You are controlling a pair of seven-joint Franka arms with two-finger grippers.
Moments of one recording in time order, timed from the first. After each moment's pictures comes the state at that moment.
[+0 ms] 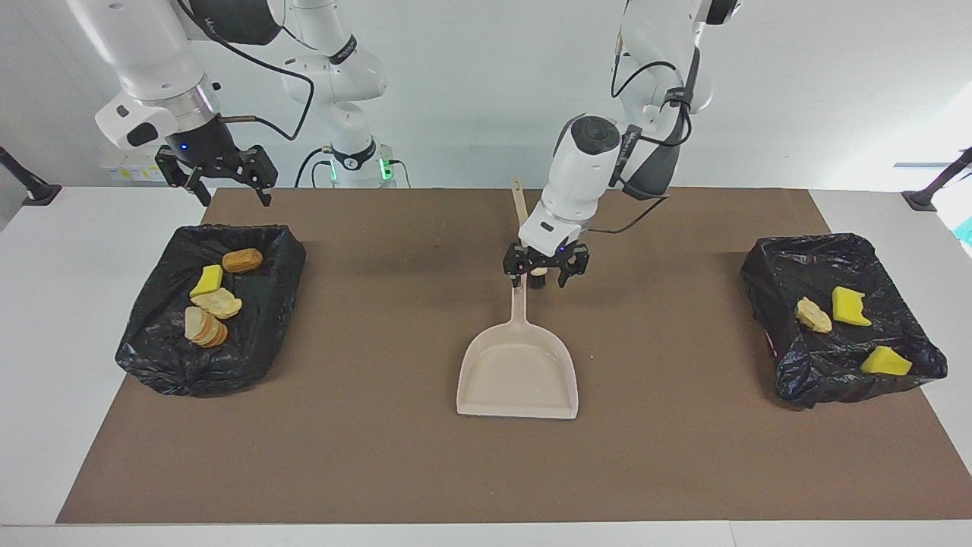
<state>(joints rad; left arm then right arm) -0.40 0.05 -0.02 -1.81 -0.11 2.00 -0.49 0.07 -0.01 -0.11 -1.57 -0.02 1.54 -0.04</state>
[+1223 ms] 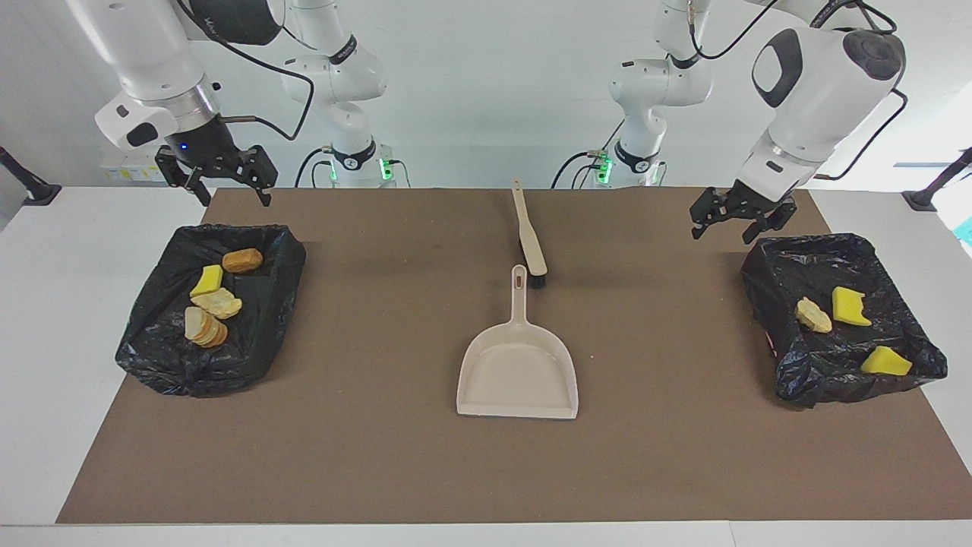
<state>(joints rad) 0.00 -0.11 -0.01 -1.79 -0.03 1.72 0.18 0.07 -0.01 -0.11 -1.57 -0.02 1.54 -0.04</state>
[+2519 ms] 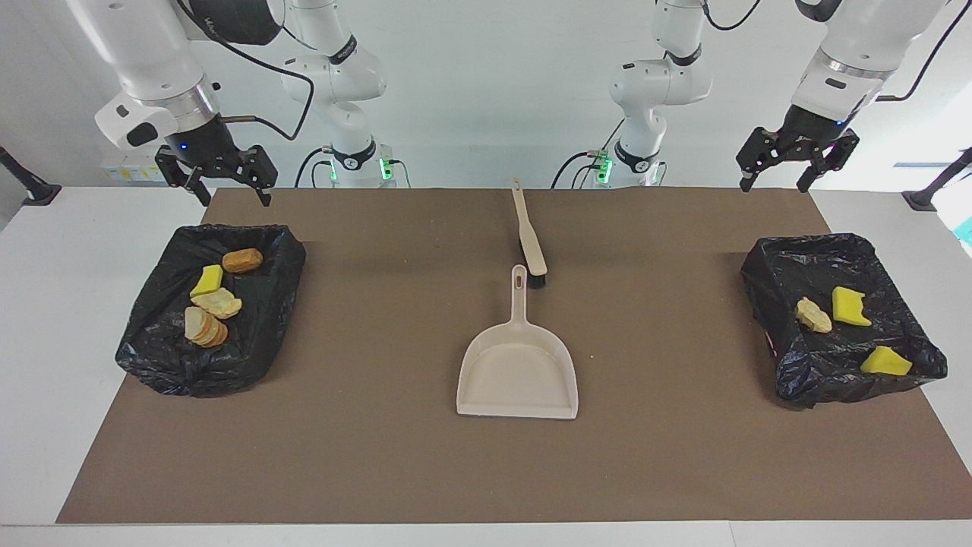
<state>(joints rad) 0.00 -0.12 -0.06 -1.63 -0.02 1.59 0.01 0.07 -0.01 -0.11 -1.57 -0.02 1.54 -0.04</state>
